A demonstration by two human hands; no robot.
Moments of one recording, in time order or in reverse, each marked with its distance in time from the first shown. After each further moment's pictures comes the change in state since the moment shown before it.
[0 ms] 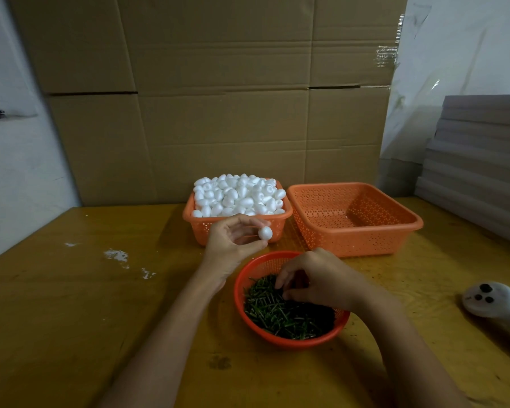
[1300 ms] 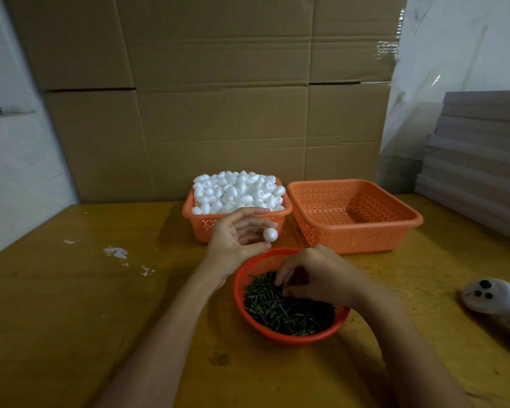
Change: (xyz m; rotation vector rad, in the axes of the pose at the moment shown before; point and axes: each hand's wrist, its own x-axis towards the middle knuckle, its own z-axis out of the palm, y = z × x) left_hand -0.001 0.000 0.002 -0.039 -0.092 -0.021; right_hand 0.000 -0.002 -0.001 -0.015 0.004 0.003
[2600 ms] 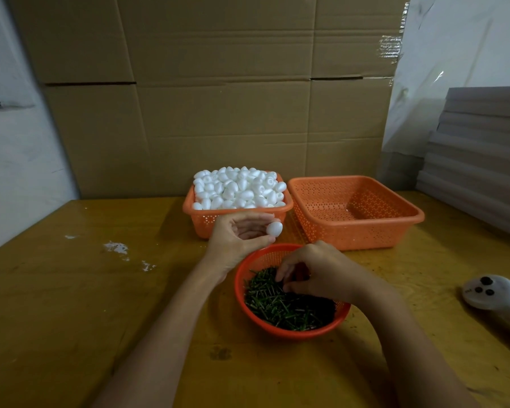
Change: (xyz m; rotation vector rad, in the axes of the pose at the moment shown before) left_hand 0.000 0.001 0.001 0.058 0.039 -0.027; right_hand 0.001 0.002 0.001 0.002 -0.010 -0.007
